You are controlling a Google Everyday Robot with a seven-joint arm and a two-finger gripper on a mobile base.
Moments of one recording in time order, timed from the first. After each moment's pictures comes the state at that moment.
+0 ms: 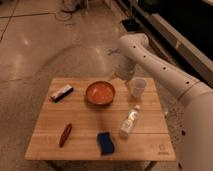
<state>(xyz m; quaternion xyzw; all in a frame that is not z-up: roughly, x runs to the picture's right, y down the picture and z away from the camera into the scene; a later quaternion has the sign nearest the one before) 0.077 -0.016 0.768 -0.27 -0.23 -0.40 0.84</state>
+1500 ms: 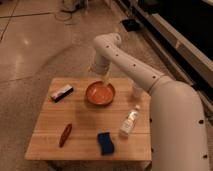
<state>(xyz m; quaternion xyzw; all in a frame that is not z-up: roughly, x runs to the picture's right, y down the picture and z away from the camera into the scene) -0.067 -0.065 0.832 -0.17 -0.25 -0.46 0.83</state>
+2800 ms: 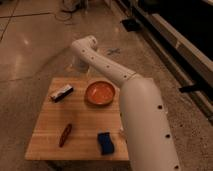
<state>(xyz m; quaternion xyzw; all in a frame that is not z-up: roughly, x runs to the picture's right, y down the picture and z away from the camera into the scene) -0.176 -0.091 0.880 -0.11 -0.24 -0.47 0.84</state>
